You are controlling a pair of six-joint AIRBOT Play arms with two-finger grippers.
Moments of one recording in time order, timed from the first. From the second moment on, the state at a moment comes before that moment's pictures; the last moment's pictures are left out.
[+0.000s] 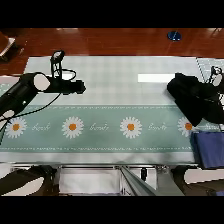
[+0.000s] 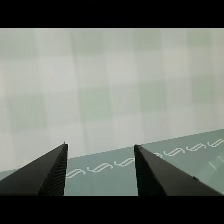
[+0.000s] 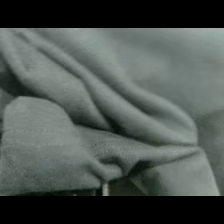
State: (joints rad) left arm -0.27 -1.26 1.02 1.26 -0.76 -1.61; right arm -0.35 -1.62 1.20 -1.66 0.86 1.71
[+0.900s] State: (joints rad) left arm -0.08 -0.59 0.55 1.09 -0.91 -1.56; right arm -0.13 -1.13 1.84 -1.04 0.92 1.28
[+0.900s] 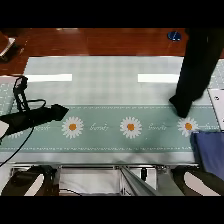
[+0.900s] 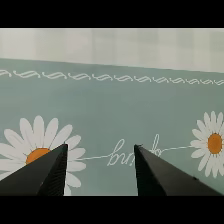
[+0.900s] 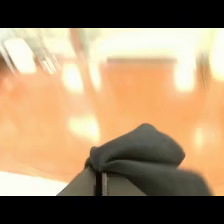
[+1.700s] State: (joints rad) left arm -0.08 -0.55 0.50 1.05 -0.87 -1.56; right arm 0.32 -1.06 1.86 -1.05 1.19 1.30
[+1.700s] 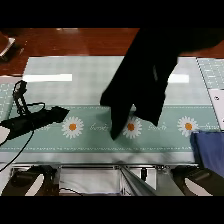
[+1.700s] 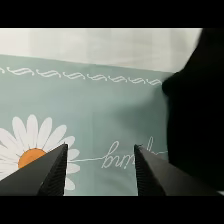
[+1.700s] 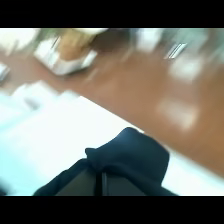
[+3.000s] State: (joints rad) left arm -0.13 -0.78 0.45 0.61 -0.87 -1.30; right arm -0.40 -1.07 1.00 -1.04 1.16 1.38
